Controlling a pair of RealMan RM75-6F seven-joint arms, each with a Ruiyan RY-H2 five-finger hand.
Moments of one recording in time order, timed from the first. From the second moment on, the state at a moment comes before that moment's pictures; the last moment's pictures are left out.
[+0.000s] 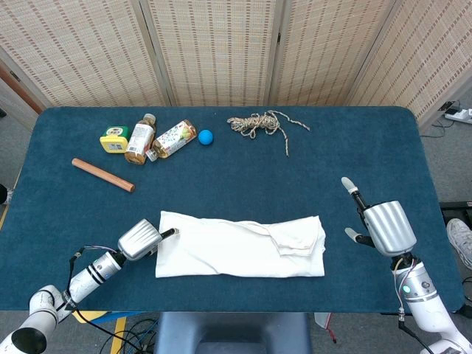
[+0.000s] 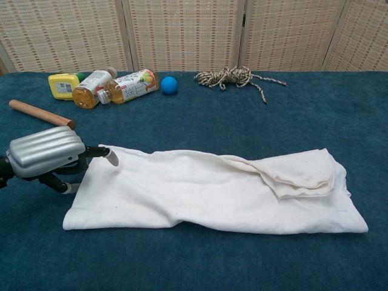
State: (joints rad) left arm -0.61 -1.88 0.19 -0.33 1.84 1.39 -0.45; right arm 0.34 -1.16 0.10 -1.67 -1.55 1.41 -0.18
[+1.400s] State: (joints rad) left arm -0.63 -1.90 0.20 -0.39 1.81 1.43 -0.55; right arm 0.32 -1.18 0.12 -1.64 -1.58 1.43 -0.14
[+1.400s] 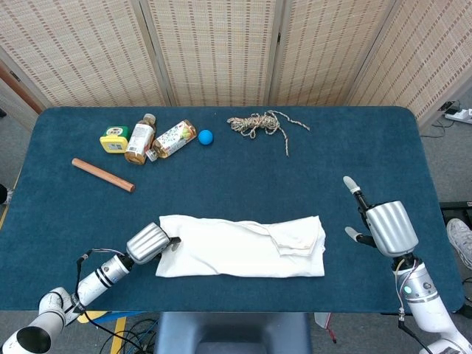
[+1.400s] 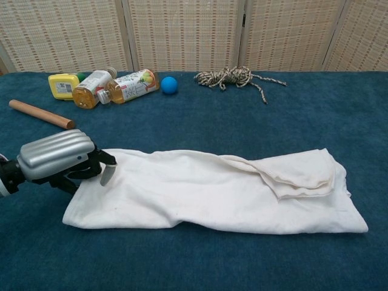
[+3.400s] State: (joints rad) left arm -0.69 -1.33 0.09 -1.36 1.74 1.22 -0.19; right arm 0.29 -1.19 0.13 -1.61 -1.61 1.52 -0.08
